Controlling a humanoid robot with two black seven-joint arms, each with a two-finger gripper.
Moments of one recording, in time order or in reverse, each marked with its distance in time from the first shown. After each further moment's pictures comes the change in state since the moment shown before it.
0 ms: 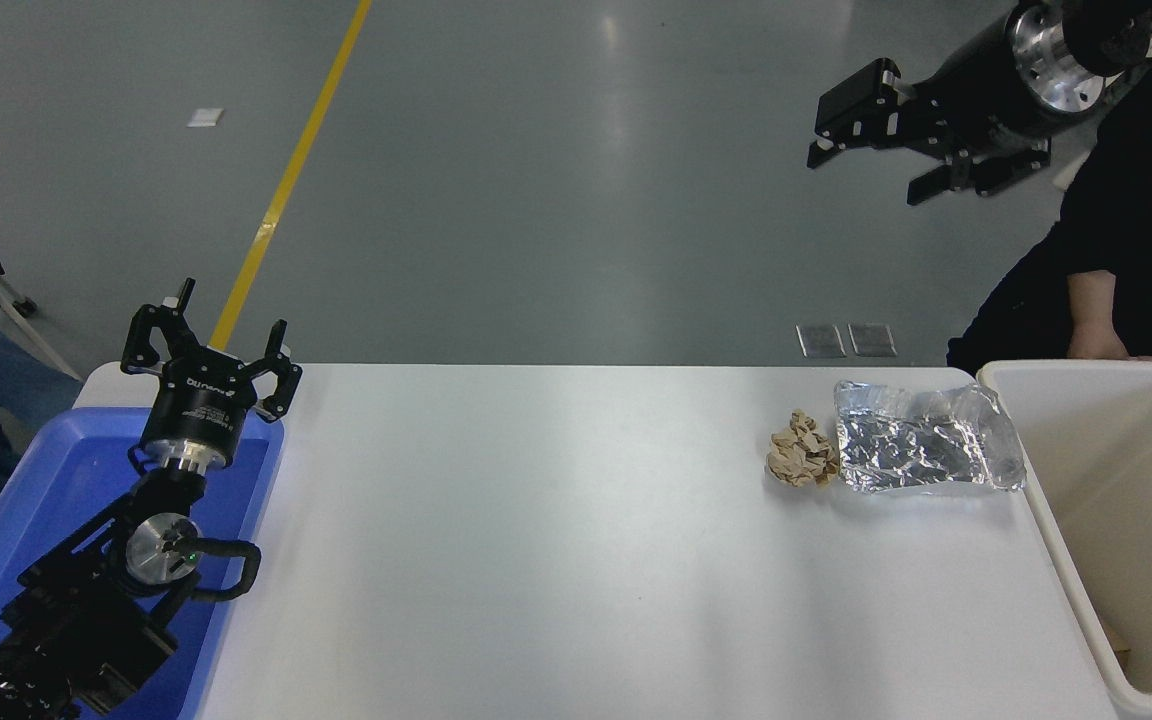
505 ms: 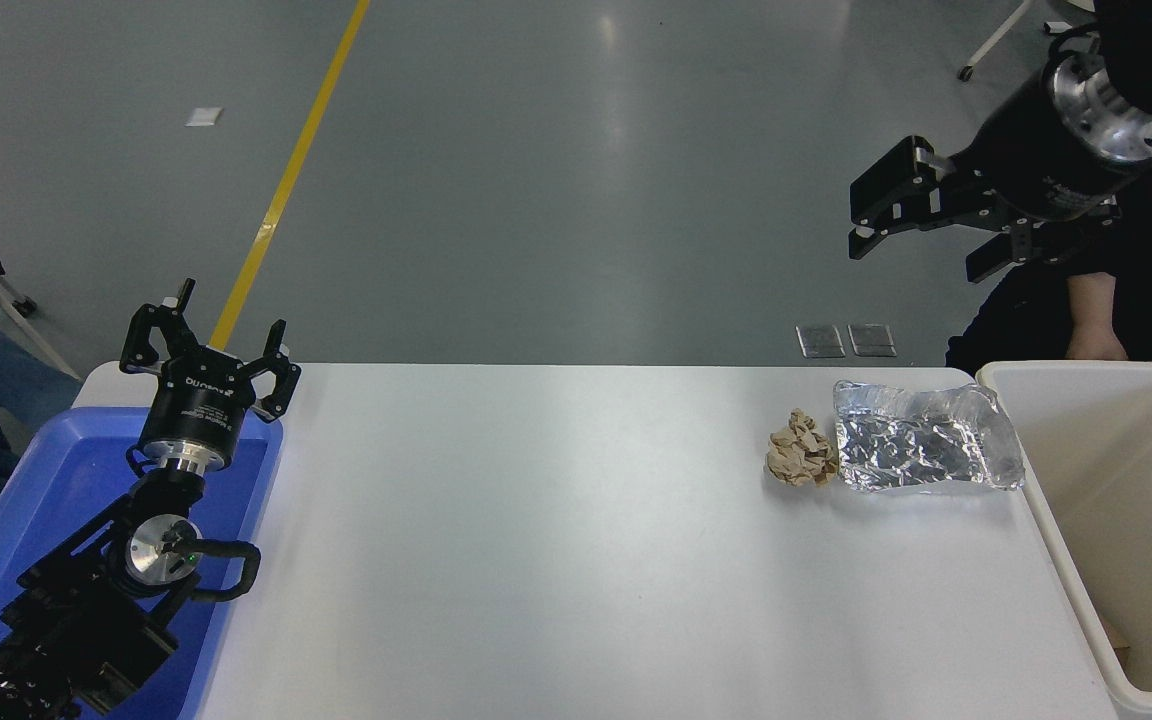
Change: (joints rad) left arm 0.000 0.000 -0.001 0.001 0.000 0.001 0.000; right arm 0.074 0.009 -0.122 0.188 -0.029 0.013 0.000
